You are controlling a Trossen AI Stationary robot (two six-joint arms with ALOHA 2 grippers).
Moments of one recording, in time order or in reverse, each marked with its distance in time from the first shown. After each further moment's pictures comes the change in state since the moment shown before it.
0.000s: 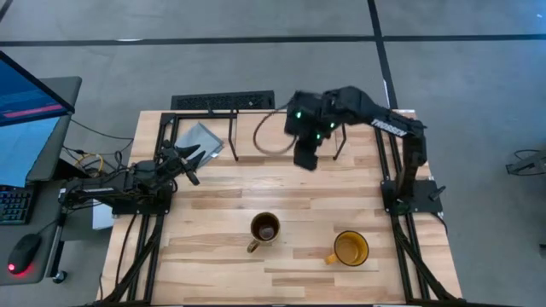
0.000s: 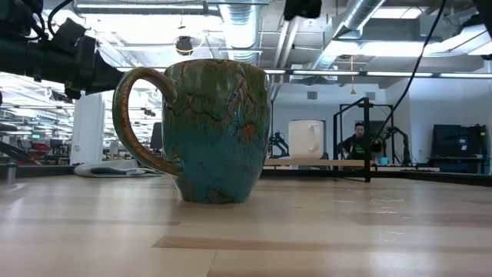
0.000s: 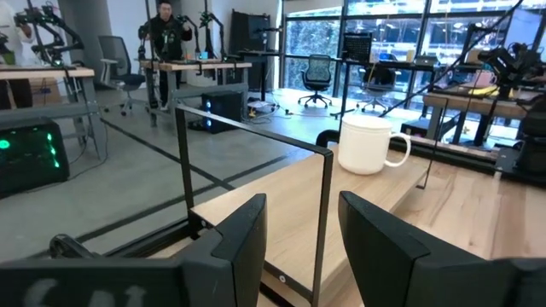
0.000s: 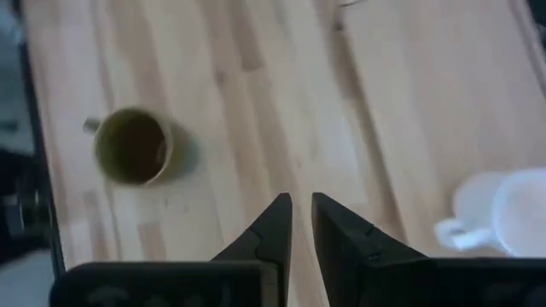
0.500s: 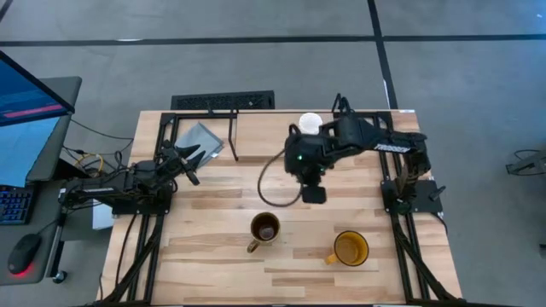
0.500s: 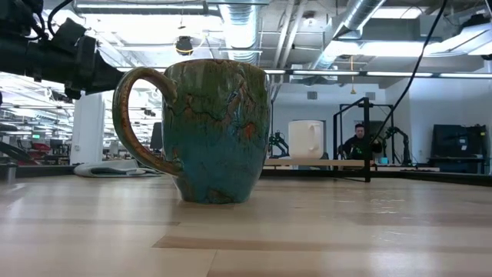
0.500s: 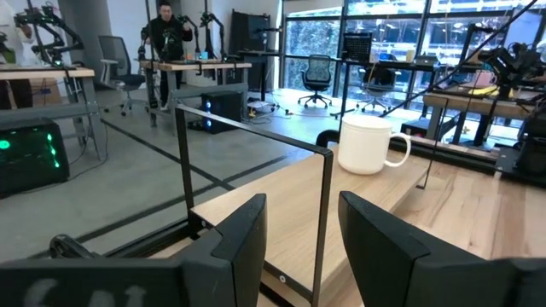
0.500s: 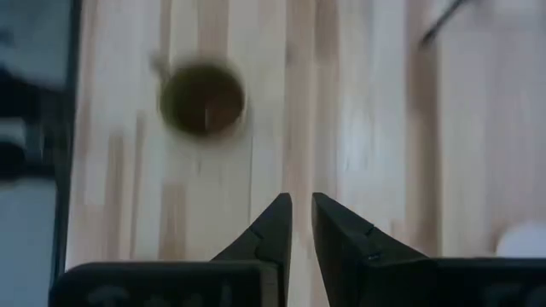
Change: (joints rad) left arm 0.000 0.000 0.000 0.001 0.000 0.002; right arm 0.242 0.001 -0.017 -0.037 0.090 -0.028
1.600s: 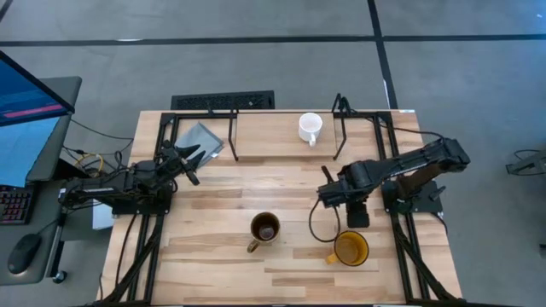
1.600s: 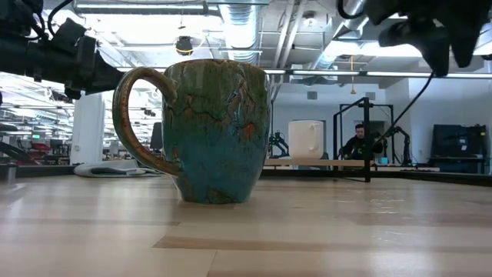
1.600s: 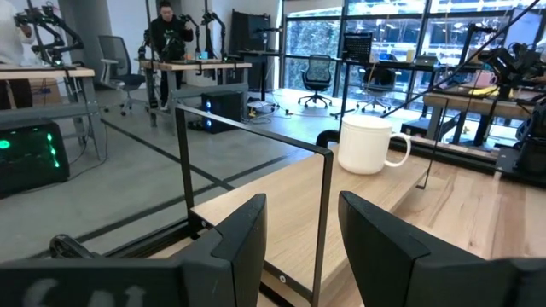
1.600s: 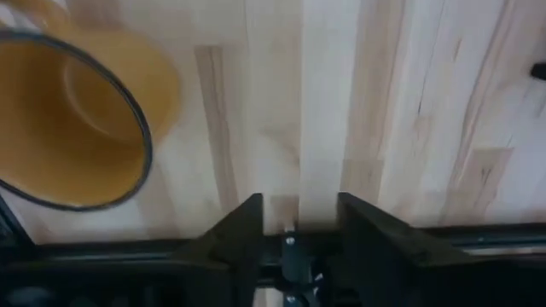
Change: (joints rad) left arm 0.000 0.000 0.000 -0.001 0.000 0.000; right arm 0.190 -0.335 -0.898 0.013 -0.002 0.238
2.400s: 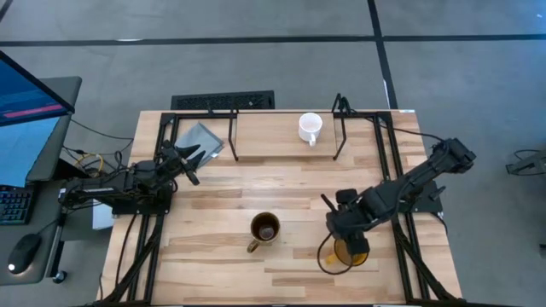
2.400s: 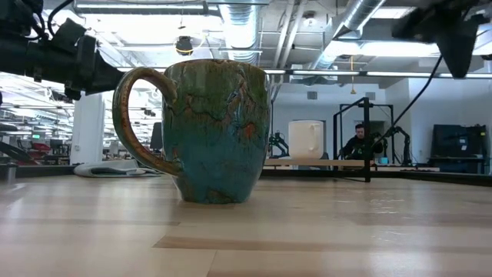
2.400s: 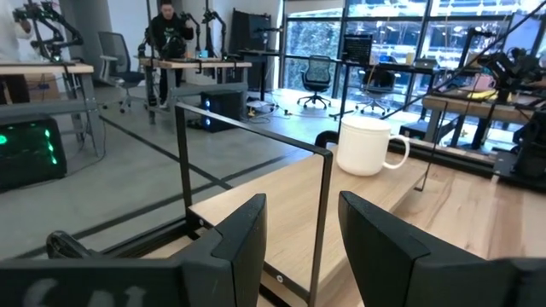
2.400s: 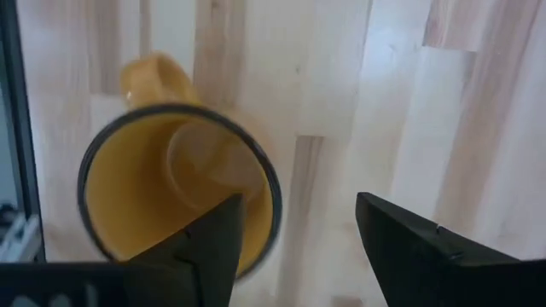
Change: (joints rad) left arm 0.000 0.000 0.000 0.001 0.000 -0.022; right arm 0.245 -0.040 -0.136 0.383 0.037 0.143
